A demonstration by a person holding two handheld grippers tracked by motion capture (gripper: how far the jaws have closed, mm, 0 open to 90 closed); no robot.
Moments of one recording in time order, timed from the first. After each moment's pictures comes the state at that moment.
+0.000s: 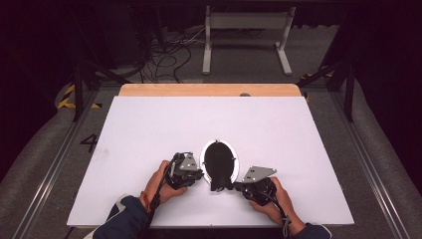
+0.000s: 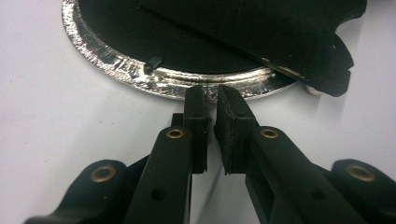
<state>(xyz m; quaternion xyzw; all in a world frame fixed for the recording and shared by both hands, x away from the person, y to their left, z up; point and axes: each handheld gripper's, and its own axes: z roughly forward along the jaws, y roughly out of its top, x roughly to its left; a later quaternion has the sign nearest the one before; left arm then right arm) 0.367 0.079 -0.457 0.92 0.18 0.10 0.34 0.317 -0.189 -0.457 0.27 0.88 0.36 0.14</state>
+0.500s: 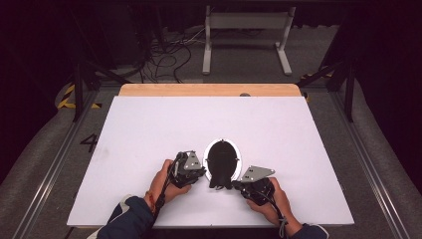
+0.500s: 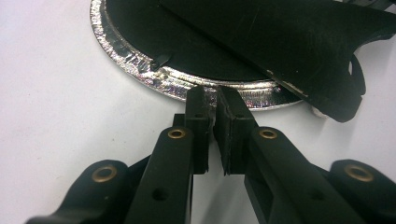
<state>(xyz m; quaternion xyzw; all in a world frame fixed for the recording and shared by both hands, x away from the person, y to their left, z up) 0.373 0.072 -0.459 0.91 0.20 0.13 0.35 0.317 -0.184 -0.458 0.29 0.87 0.36 0.15</state>
